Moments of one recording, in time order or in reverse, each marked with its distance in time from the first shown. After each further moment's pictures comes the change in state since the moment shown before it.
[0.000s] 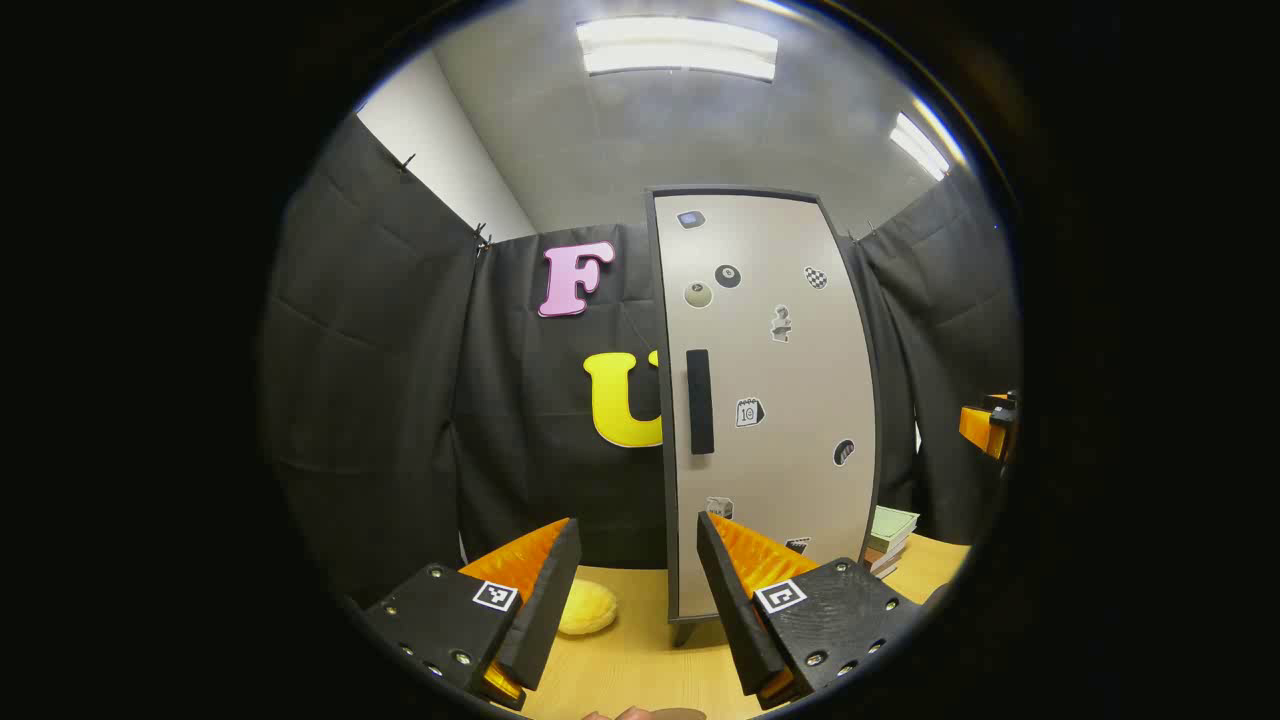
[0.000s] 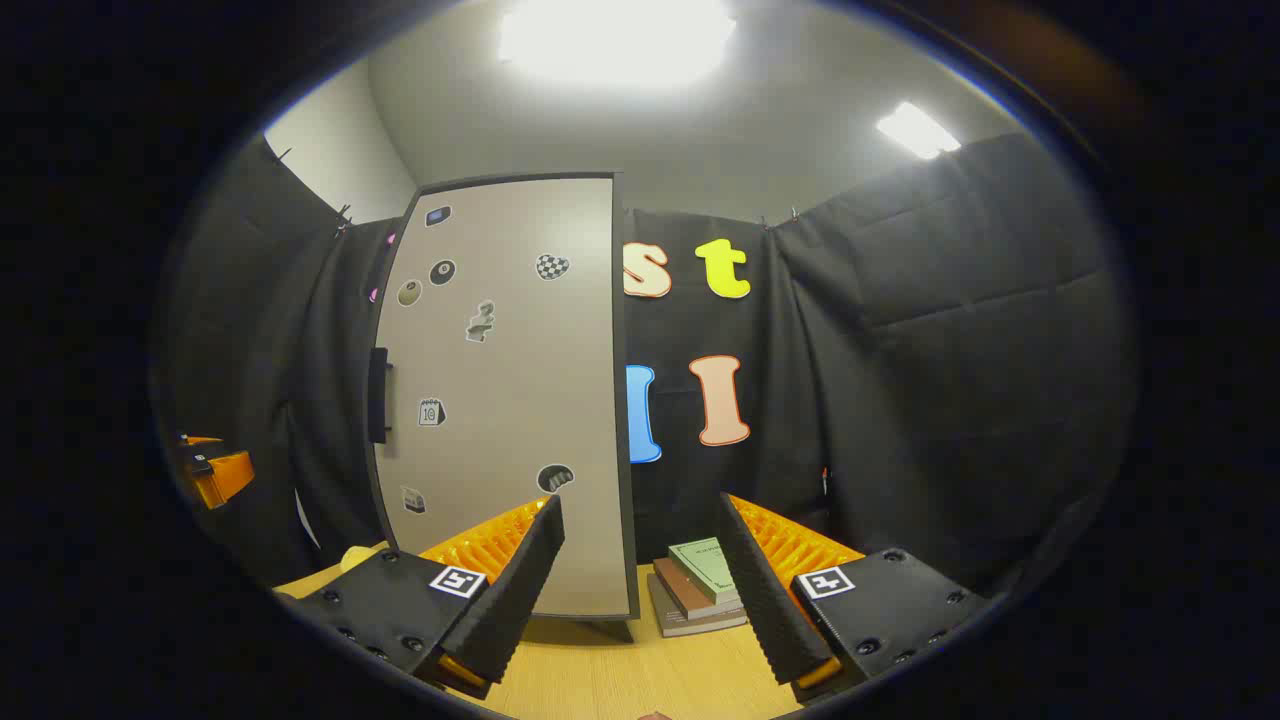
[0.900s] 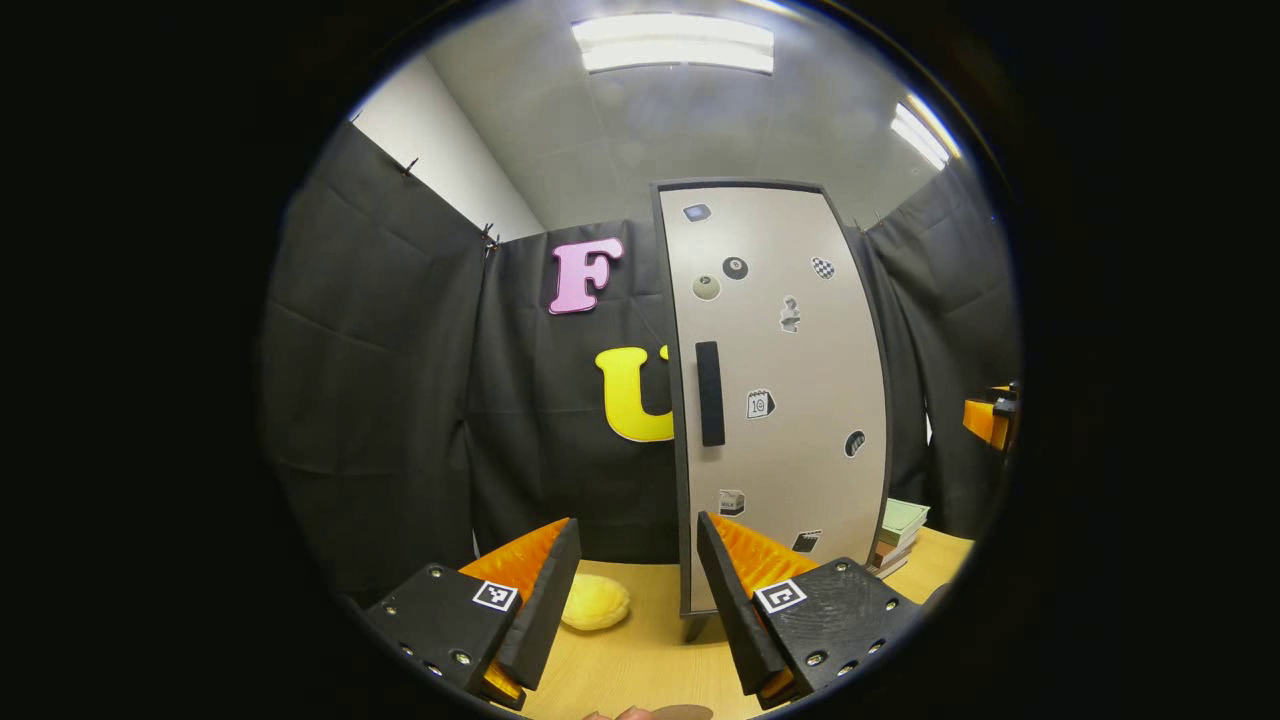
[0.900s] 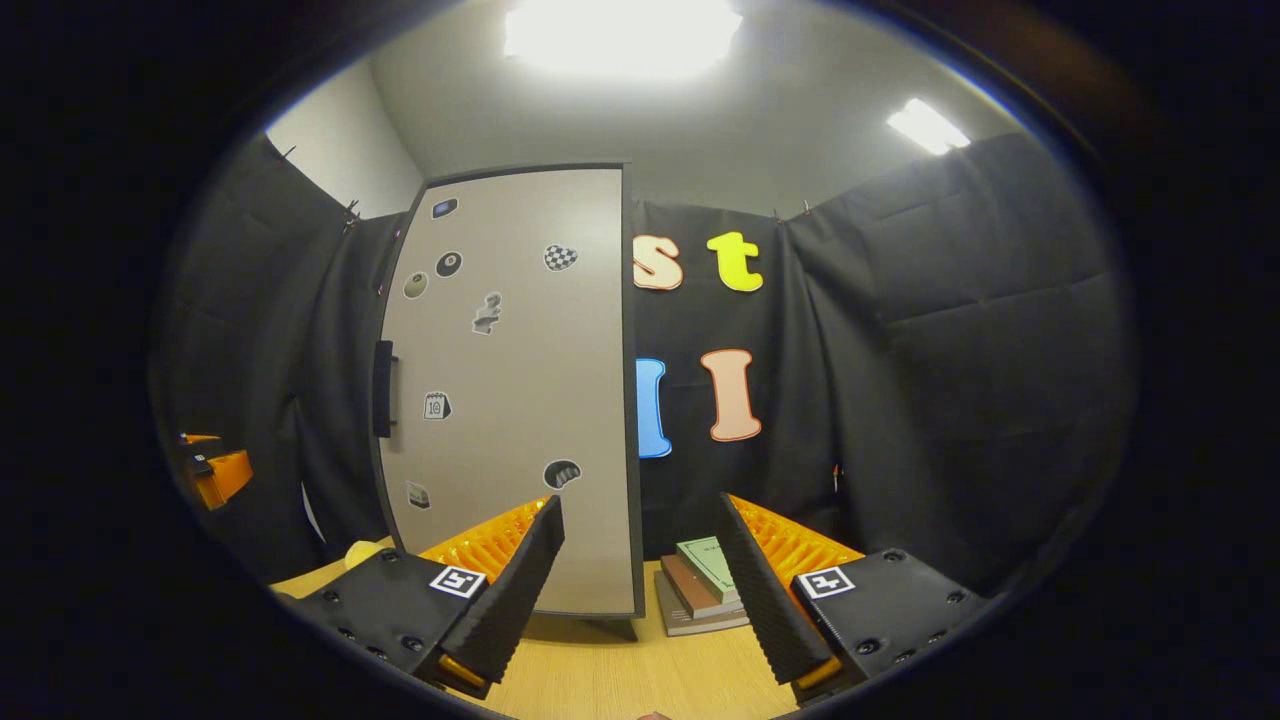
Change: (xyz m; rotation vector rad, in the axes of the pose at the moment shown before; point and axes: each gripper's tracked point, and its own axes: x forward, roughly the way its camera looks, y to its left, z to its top) left arm -0.004 0.008 -0.002 0.018 0.005 0.044; right arm 0.012 0.005 -0.005 -0.014 0.021 0.045
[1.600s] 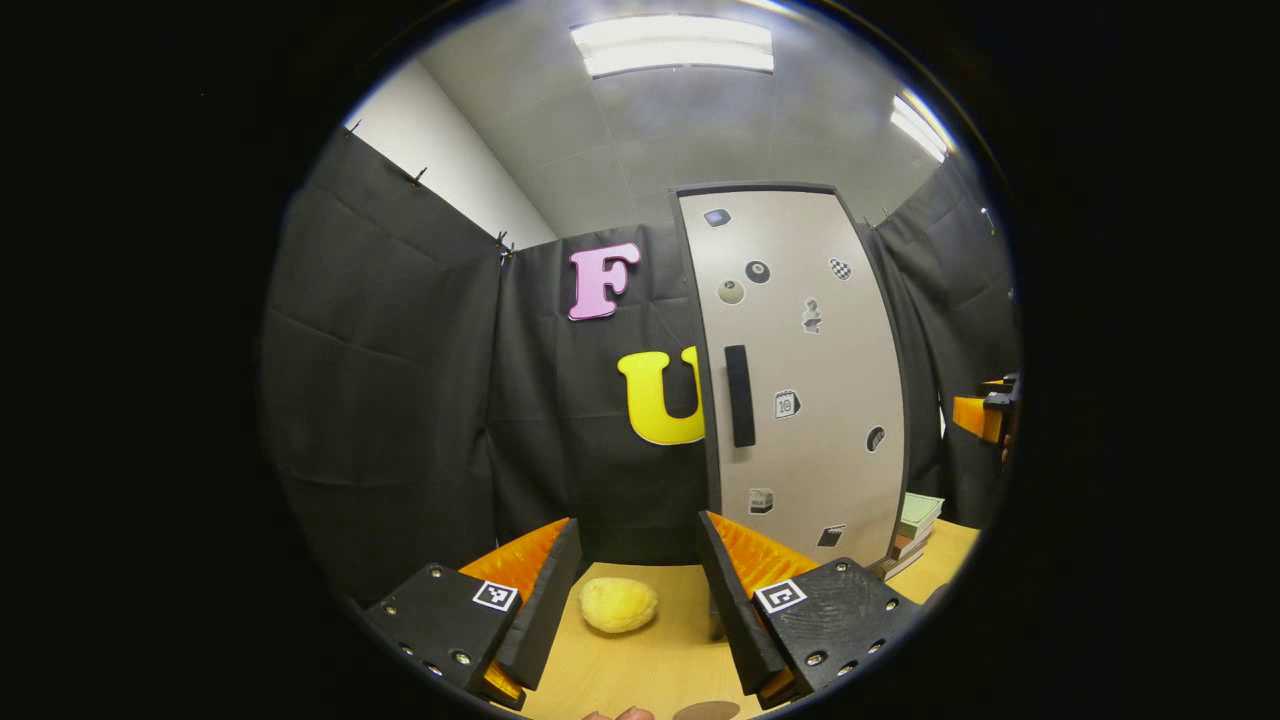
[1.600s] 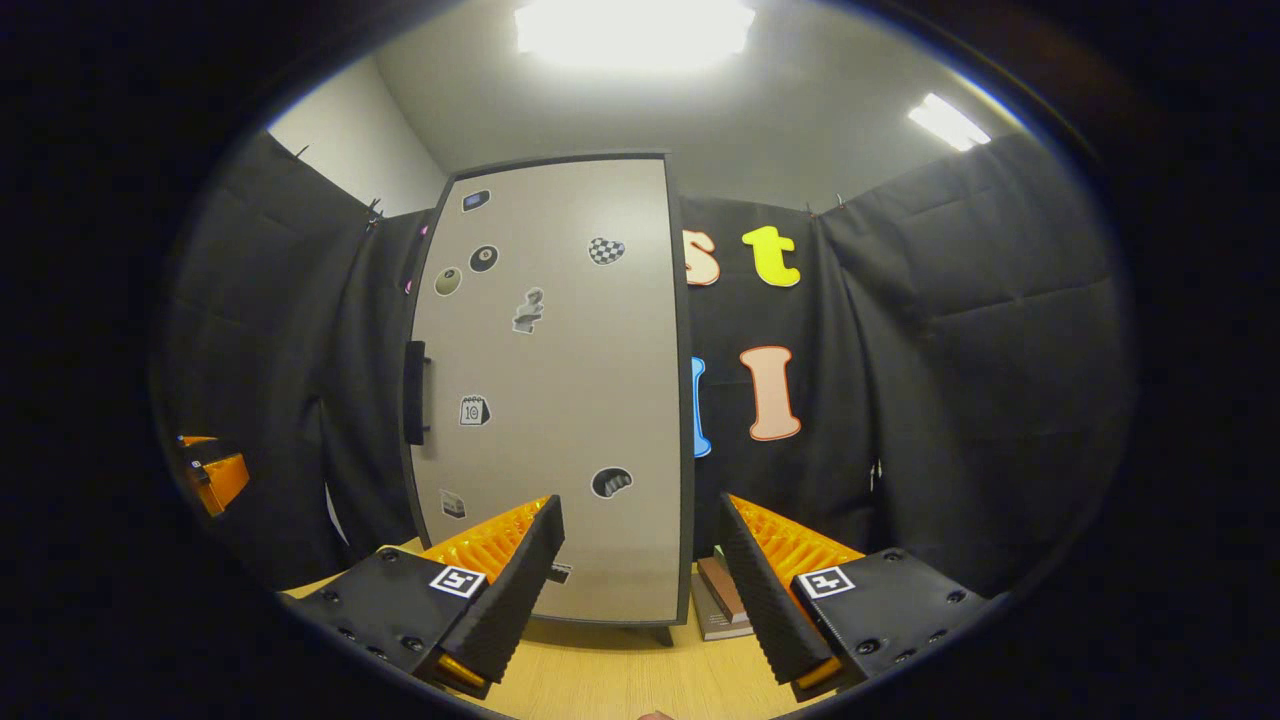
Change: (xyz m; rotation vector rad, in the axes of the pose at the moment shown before) left arm -0.011 0.040 0.001 0.035 -0.001 0.064; right arm 0.022 0.051 0.007 -0.003 0.007 0.093
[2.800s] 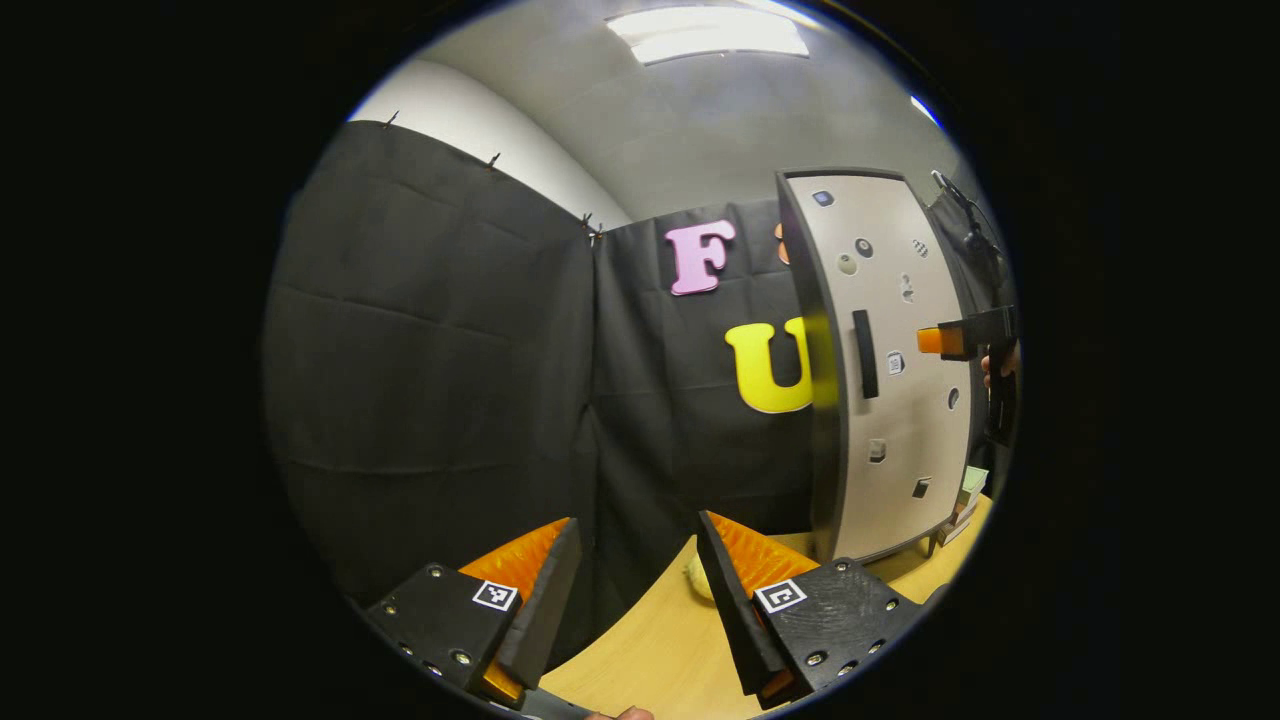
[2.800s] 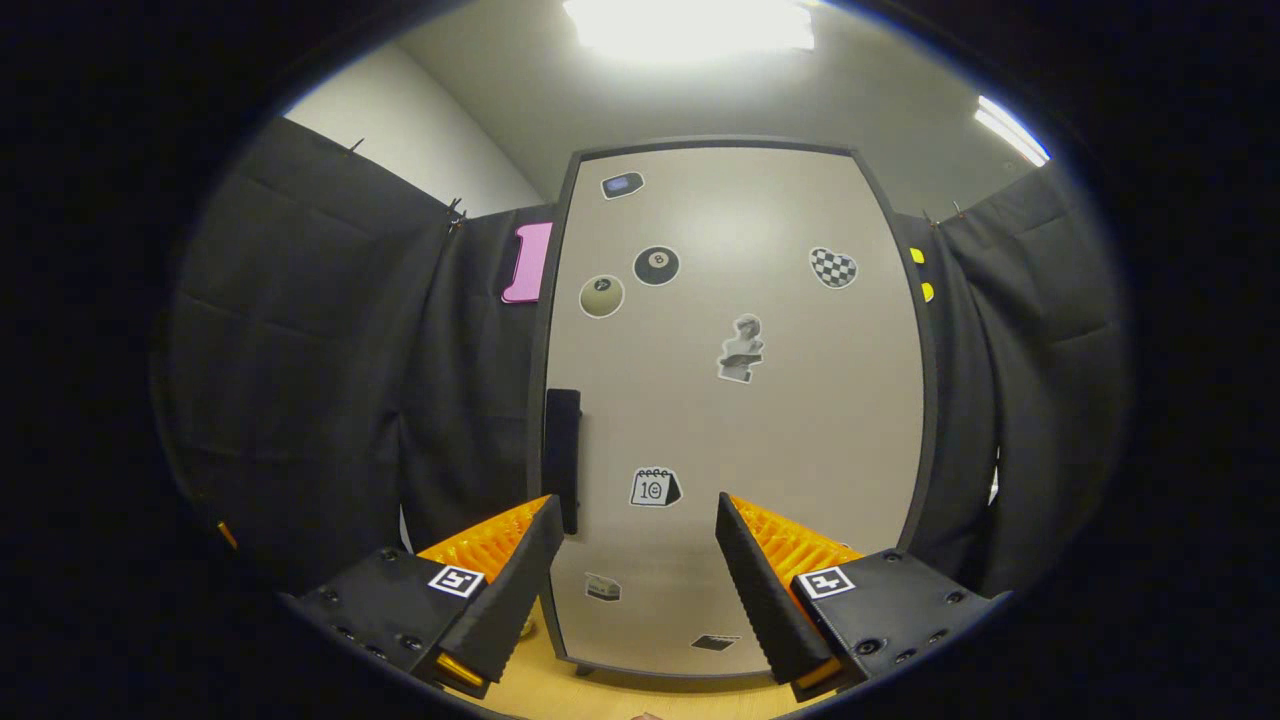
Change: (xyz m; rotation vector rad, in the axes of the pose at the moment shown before) left arm -0.052 0.170 -0.046 0.012 0.077 0.263; right arm 0.097 0.187 0.050 -0.027 -0.015 0.246
